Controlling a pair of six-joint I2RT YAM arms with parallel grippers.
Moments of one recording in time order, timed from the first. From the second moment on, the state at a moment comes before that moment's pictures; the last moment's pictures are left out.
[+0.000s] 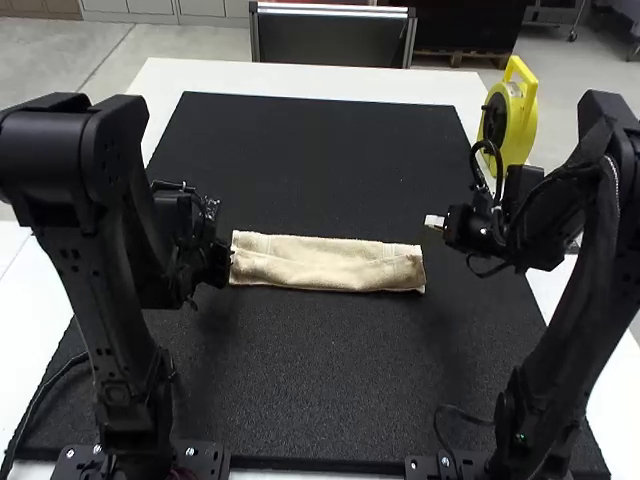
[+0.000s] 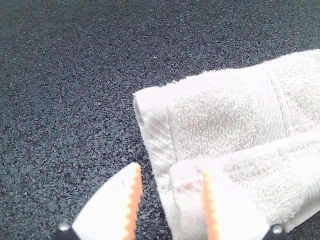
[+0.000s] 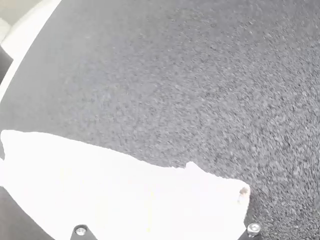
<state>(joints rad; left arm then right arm) 0.07 1.65 0.27 0.82 0.28 0.21 -0.17 1.67 0.57 0.46 -0.80 0.14</state>
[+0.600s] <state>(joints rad) 0.07 1.66 0.27 0.82 0.28 0.21 -0.17 1.52 0.57 0.25 -0.80 0.12</state>
